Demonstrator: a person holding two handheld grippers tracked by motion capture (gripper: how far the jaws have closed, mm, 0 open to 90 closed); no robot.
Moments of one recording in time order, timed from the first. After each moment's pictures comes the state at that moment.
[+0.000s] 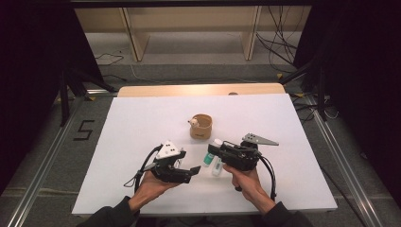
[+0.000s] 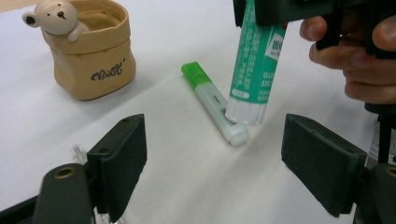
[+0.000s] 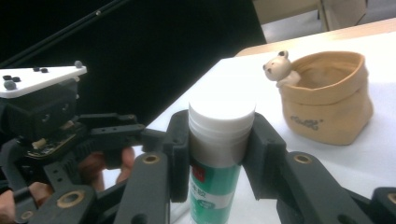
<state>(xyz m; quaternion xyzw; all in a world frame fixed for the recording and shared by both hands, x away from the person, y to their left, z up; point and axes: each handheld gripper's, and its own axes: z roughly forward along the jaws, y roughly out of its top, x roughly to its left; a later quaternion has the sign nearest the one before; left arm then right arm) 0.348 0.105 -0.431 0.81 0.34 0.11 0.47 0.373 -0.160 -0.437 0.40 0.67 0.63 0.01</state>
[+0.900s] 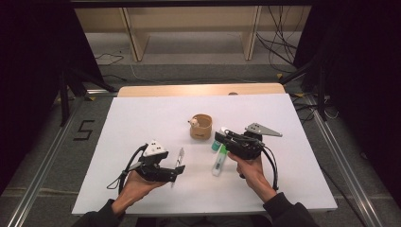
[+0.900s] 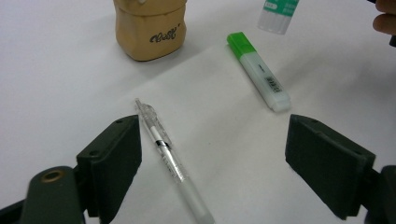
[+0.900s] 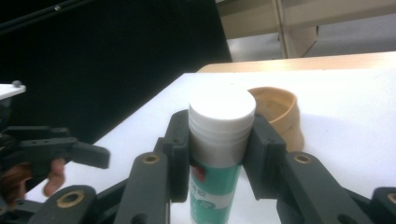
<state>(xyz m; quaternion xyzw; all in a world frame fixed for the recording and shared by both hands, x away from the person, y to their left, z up) 0.347 0.140 -0.427 0.81 0.39 0.13 0.42 0.398 -0.169 -0.425 0.41 0.67 0.61 0.10</state>
